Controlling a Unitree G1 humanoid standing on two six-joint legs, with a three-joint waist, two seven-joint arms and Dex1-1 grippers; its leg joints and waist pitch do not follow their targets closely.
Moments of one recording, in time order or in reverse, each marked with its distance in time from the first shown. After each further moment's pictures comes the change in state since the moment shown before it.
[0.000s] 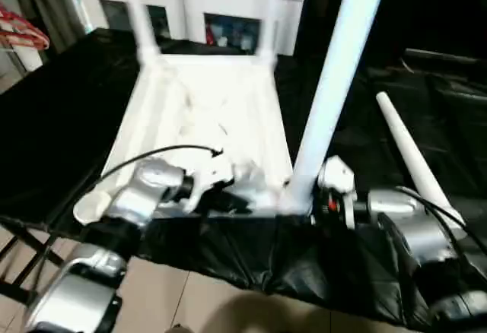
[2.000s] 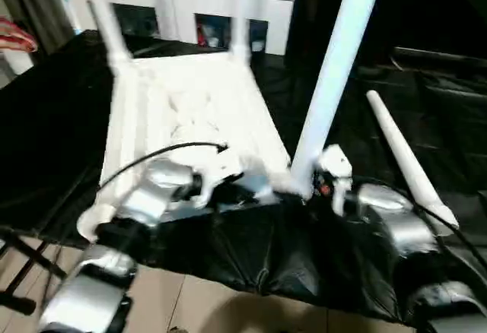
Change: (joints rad) left arm 0.003 -0.042 0.019 -0.015 0.021 0.052 0.091; right arm -0.044 0.075 -0.061 0.122 0.001 -0.036 -0.092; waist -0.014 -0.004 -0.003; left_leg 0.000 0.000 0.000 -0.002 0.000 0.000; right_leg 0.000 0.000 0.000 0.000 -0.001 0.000
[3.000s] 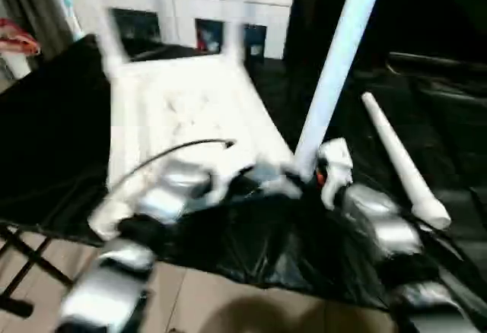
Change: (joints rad) left arm -0.069 -0.166 0.030 0.122 0.066 0.071 0.380; right arm -0.070 0.204 -0.151 0.117 -0.046 0.091 -0.636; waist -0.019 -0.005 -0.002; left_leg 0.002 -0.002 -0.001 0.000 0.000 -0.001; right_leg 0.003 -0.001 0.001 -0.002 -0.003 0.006
